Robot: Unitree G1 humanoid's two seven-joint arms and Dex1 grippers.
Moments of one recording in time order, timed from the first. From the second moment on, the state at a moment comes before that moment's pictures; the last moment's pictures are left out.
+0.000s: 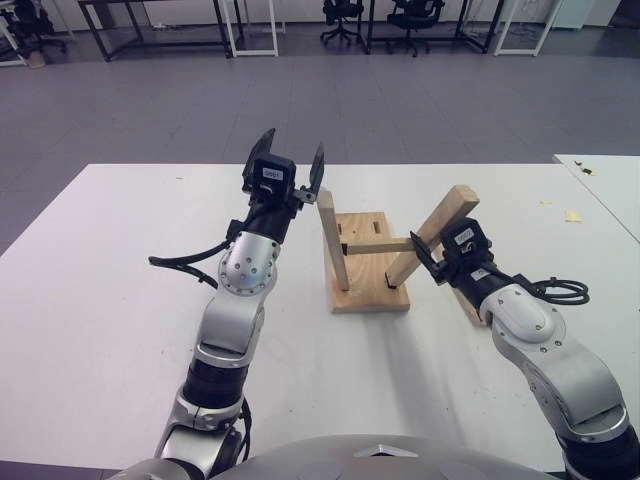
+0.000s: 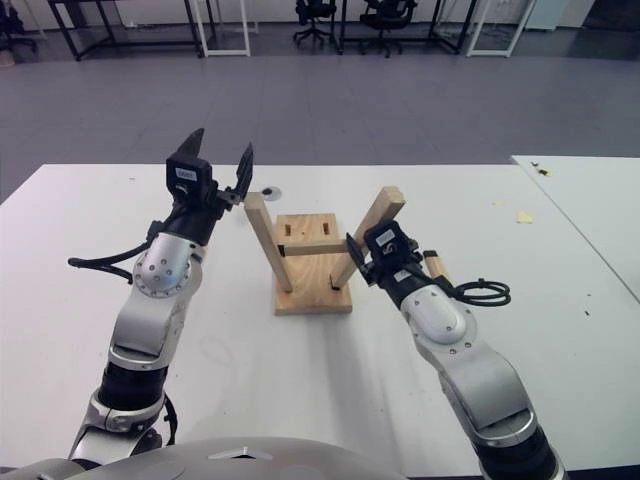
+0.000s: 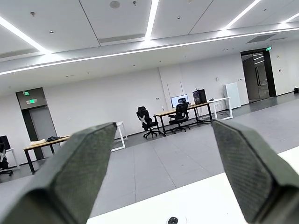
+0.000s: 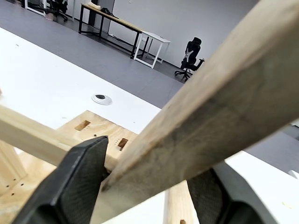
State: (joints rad) left arm -0.29 0.08 -0.20 -0.38 0.07 0.25 0.00; right arm -0.03 -0.53 0.17 -0.77 0.22 0.82 0.03
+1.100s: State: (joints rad) left arm -0.18 0.13 -0.06 -0.39 -0.07 0.04 -0.12; right arm -0.05 -0.29 -0.13 -0.72 0.63 0.78 0.26
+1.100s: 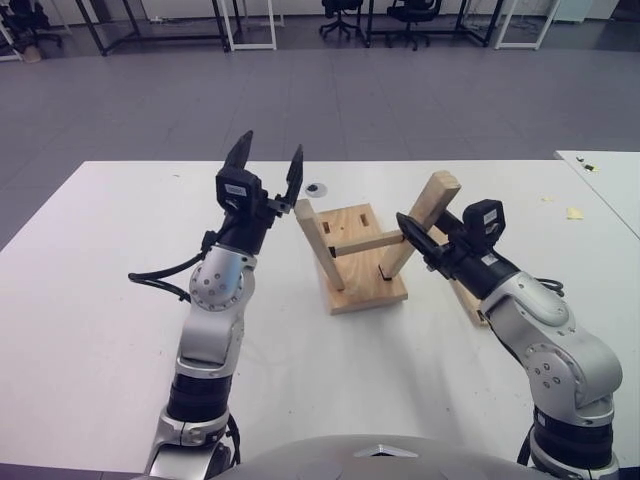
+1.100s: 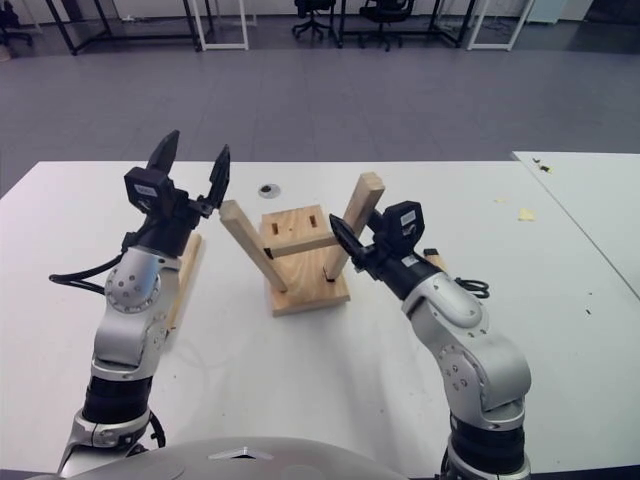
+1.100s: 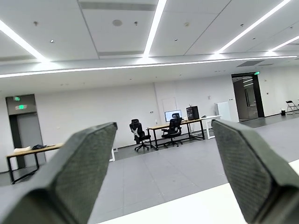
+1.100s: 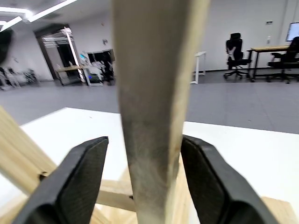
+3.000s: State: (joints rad) left arm -0.36 0.29 0.08 -0.59 -0.19 0.58 -0.19; right arm -0.35 -0.57 -0.37 -0.60 1.00 0.84 -0.20
